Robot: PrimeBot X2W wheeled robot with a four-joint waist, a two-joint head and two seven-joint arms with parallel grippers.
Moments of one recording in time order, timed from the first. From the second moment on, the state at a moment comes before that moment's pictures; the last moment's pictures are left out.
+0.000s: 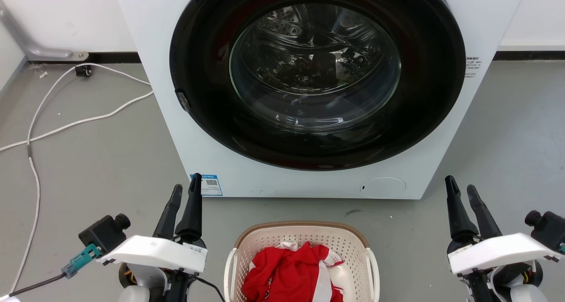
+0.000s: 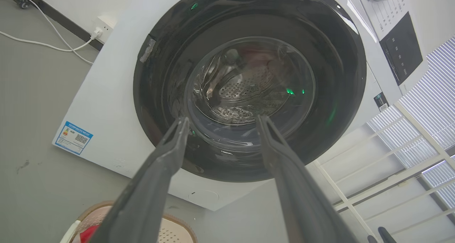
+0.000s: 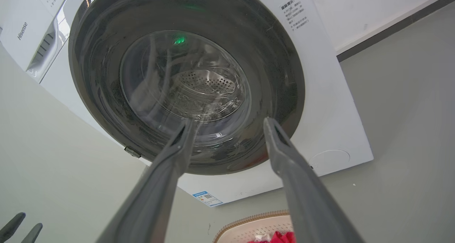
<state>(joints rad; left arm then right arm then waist) -0.10 0.06 -0.08 0.14 -0.88 -0.13 -0.09 -0.07 -0.06 -0.01 0.17 0.70 0.13 -0.08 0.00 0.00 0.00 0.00</state>
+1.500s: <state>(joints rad) -0.10 0.06 -0.13 0.16 -0.30 -0.12 -0.20 -0.04 -0.05 0.01 0.12 0.21 0.13 -0.14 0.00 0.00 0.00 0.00</state>
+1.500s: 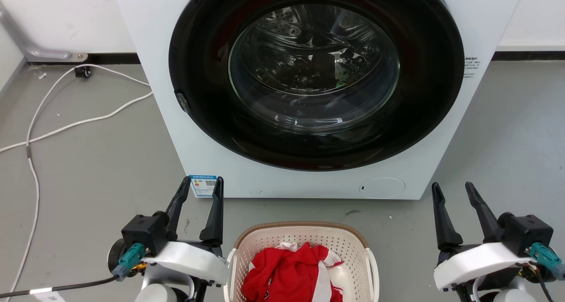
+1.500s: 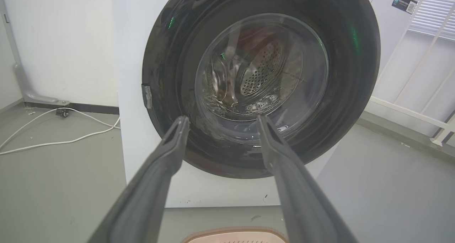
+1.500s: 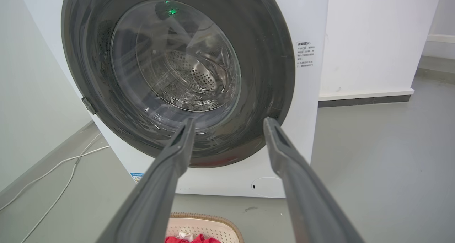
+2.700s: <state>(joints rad) -0.10 0.05 -0.15 0.22 -0.08 -0.12 -0.26 0.00 -0.05 -0.01 0.11 0.03 0.13 -0.18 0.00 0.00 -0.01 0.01</state>
